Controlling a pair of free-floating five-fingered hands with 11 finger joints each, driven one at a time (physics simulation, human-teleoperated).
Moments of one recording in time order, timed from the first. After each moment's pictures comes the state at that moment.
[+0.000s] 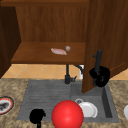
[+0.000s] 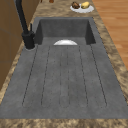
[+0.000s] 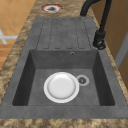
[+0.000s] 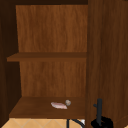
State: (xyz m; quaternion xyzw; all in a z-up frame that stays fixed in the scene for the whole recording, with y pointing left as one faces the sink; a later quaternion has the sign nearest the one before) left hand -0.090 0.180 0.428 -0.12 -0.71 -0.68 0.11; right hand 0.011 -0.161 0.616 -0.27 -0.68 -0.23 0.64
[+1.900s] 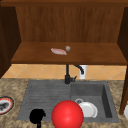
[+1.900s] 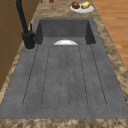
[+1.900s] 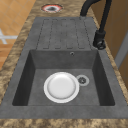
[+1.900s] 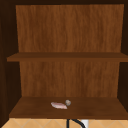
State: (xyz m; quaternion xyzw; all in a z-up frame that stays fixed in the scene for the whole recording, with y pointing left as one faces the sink) left hand -0.090 0.180 0.428 -0.12 -0.71 -0.68 0.11; right hand -0.108 -0.392 0.615 -0.15 -0.73 -0.09 0.66
